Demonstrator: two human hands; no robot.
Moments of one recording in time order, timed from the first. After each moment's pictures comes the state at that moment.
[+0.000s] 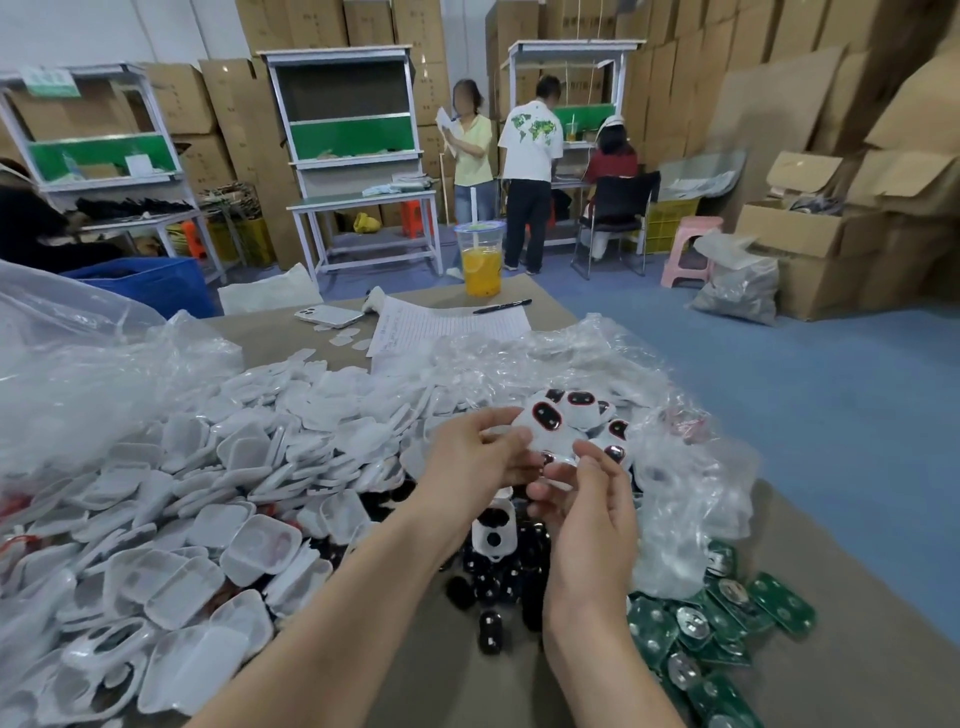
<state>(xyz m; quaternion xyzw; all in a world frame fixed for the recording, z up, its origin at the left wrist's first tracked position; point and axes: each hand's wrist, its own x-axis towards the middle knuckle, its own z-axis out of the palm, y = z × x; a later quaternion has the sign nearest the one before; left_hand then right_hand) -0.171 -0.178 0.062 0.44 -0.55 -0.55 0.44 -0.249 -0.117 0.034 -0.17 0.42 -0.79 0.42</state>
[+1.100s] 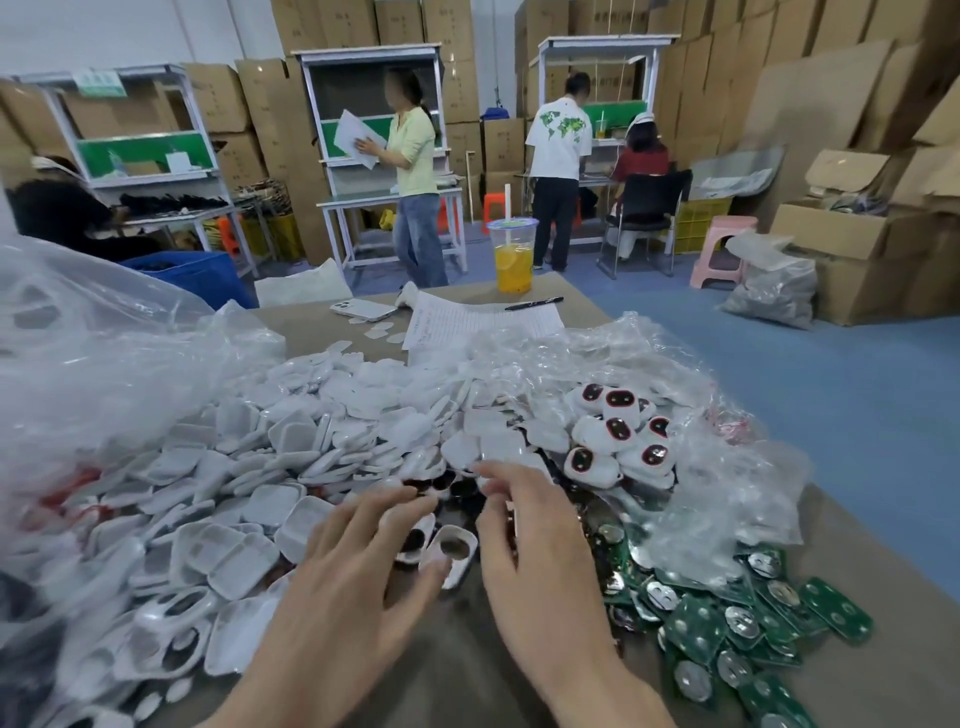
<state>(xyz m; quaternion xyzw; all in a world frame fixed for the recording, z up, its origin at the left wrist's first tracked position) -0.043 -0.092 0.022 0.55 -0.79 -0.01 0.28 -0.213 -0.093 0.021 -0.66 0.56 -0.47 0.15</state>
